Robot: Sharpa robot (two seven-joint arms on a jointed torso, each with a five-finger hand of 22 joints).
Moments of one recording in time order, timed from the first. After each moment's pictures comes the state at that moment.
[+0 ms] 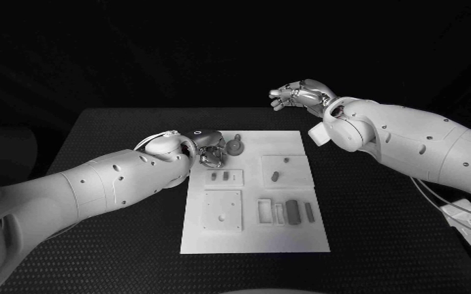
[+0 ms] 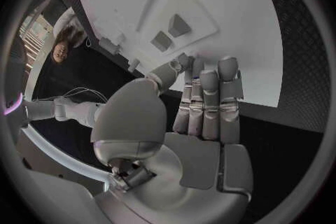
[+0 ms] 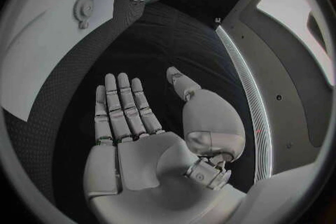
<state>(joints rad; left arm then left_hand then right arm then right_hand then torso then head) 1.17 -0.51 -0.12 1.11 -1.47 -0.18 -0.02 1.19 -0.05 0.63 -0.28 0.05 1.05 0.11 0.31 0.55 1.32 0.04 0.08 0.34 1.17 -0.06 1.05 0.84 0.02 1.30 -0.16 0.48 1.31 1.26 -0.67 -0.02 1.13 -0.48 -0.14 0.21 0.84 -0.06 0.49 -0.16 0.08 0.71 0.19 0.35 0.37 0.81 0.19 0.49 0.10 0.72 0.20 0.43 0.54 0.16 0.41 0.23 0.21 1.22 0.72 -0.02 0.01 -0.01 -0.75</state>
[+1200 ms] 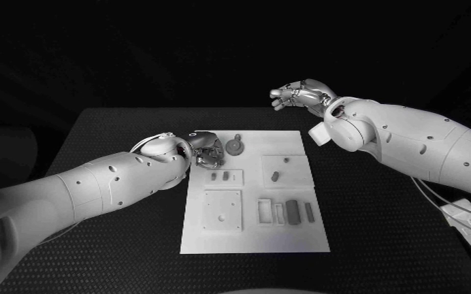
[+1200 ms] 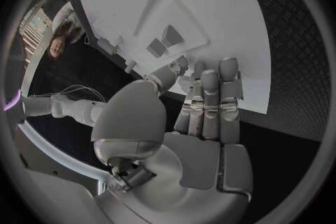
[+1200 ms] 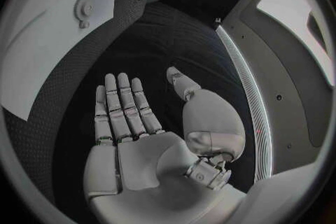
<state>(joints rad) 1.16 -0.53 -0.12 1.10 -1.43 -0.18 -0.03 1.14 -0.11 0.59 -0.25 0.06 0.86 0.14 0.23 0.51 1.22 0.08 0.06 0.35 1.14 -0.04 1.05 0.85 0.02 1.27 -0.14 0.50 1.31 1.26 -0.67 -0.02 1.13 -0.48 -0.14 0.21 0.84 -0.06 0.49 -0.16 0.08 0.71 0.19 0.35 0.37 0.81 0.19 0.49 0.10 0.72 0.20 0.43 0.54 0.16 0.41 0.23 0.21 1.22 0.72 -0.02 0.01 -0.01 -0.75</state>
